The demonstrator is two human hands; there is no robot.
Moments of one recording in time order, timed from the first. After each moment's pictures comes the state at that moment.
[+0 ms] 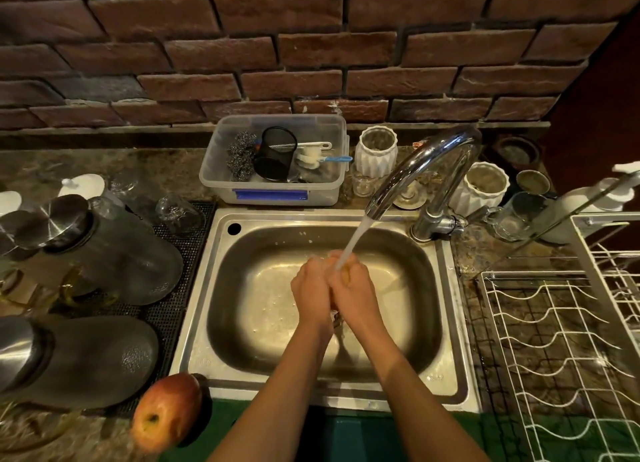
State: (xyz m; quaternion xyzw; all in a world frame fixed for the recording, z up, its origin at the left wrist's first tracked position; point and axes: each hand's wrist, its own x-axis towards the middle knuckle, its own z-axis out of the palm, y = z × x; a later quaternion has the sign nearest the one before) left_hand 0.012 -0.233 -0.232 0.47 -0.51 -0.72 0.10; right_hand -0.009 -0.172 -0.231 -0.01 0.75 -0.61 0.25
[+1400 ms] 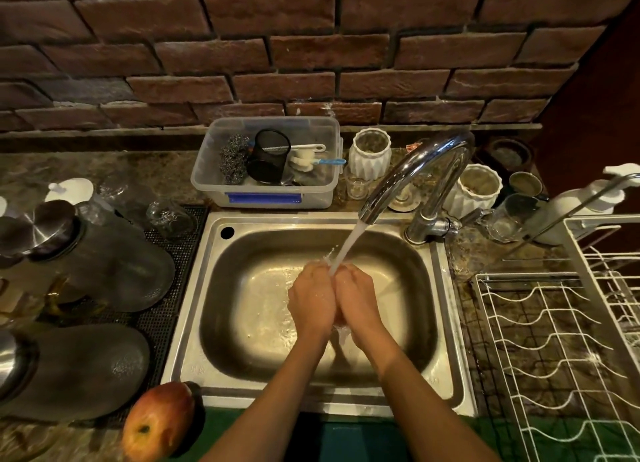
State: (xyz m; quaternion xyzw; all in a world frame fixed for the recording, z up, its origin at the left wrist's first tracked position) left_hand 0.011 -0.228 -0.241 0.44 -0.73 -0.52 0.10; right_hand -0.017 -0.170 -0.228 0.12 0.70 -0.64 0.30
